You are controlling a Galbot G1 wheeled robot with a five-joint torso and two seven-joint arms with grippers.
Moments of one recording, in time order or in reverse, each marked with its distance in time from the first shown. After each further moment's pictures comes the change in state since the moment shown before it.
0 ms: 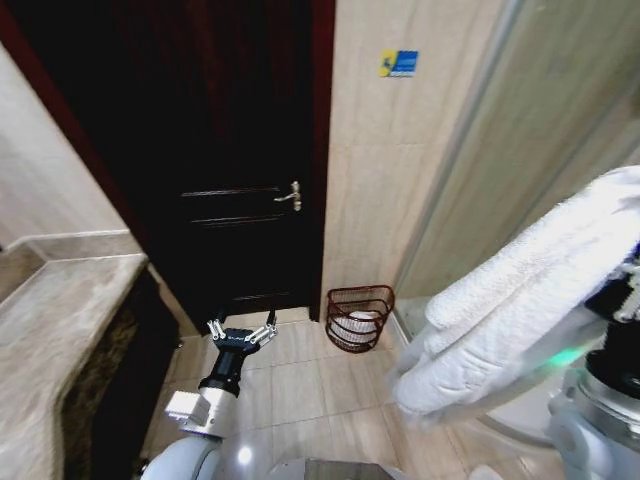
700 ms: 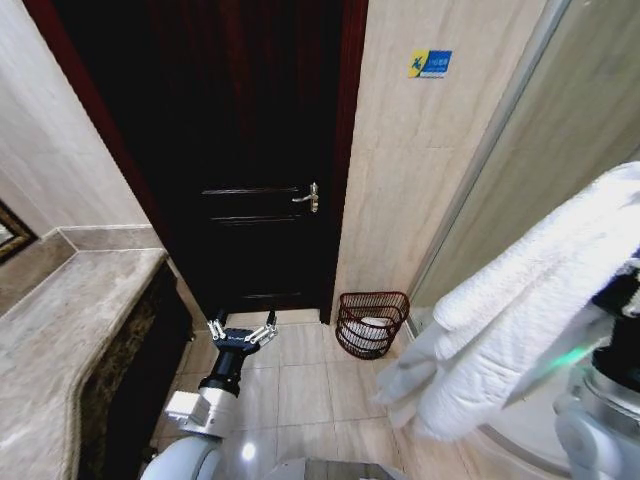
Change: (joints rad) left arm 0.000 0.000 0.000 0.000 0.000 0.000 0.000; right arm -0.003 -0.006 0.009 0.000 0.031 -0.018 -0.005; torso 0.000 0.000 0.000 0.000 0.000
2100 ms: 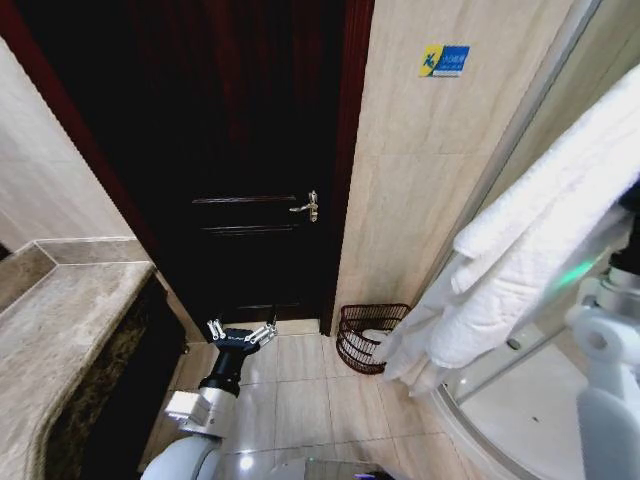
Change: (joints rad) left arm 0.000 0.000 0.000 0.000 0.000 0.000 0.000; right arm 0.552 -0.335 -0.141 -0.346 0.223 -0.193 0.015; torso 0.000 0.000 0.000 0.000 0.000
